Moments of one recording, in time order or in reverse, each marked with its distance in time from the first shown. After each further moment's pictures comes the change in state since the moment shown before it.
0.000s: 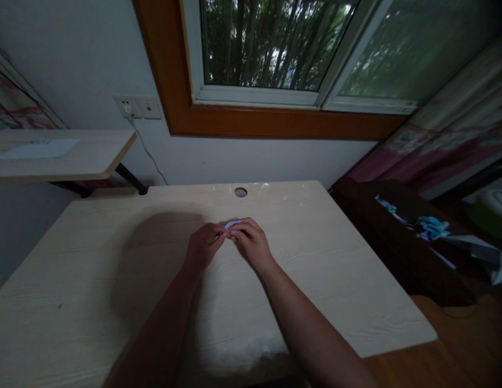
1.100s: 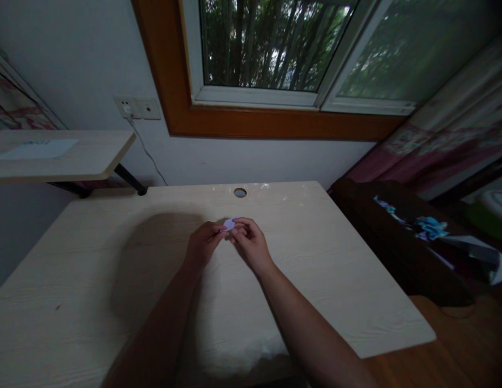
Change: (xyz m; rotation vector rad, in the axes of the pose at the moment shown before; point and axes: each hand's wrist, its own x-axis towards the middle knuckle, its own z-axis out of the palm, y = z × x) left_hand 0.002 -0.005 0.004 -0.124 -0.004 -0.084; right_hand -0.005 0.012 0.009 0.368 0.072 0.234
